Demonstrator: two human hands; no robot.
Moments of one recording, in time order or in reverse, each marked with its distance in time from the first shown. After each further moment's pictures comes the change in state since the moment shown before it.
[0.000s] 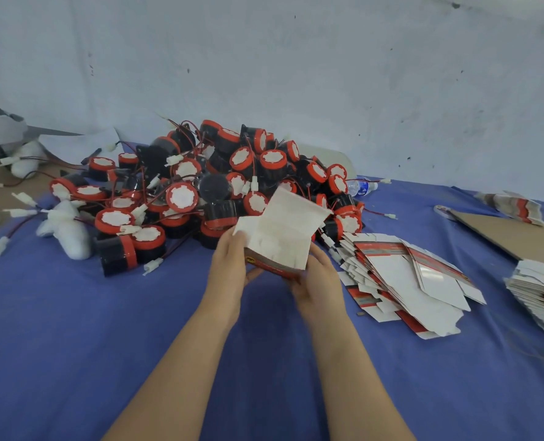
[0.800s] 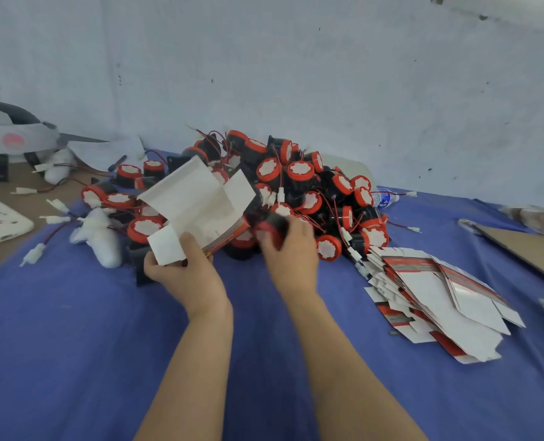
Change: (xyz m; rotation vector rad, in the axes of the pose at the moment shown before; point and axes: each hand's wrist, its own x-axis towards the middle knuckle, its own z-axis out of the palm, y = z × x) left_hand 0.021 0.022 -0.043 -0.353 0.729 0.251; right_hand 0.020 0.017 0.079 -1.074 0.023 -0.699
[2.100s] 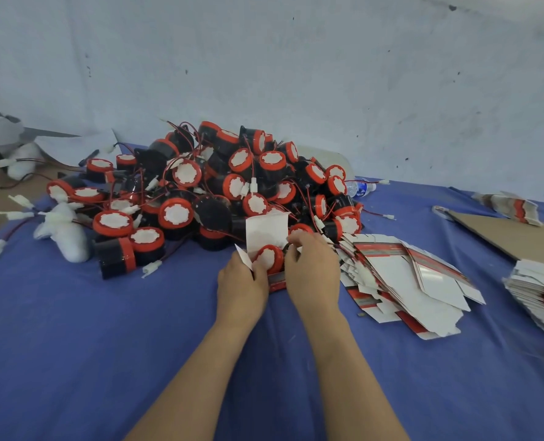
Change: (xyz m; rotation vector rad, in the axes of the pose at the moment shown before) left_hand -0.052 -0.050 0.000 1.008 -0.751 0.218; right_hand -0.028 0.026 -0.066 -0.278 -0.015 0.085
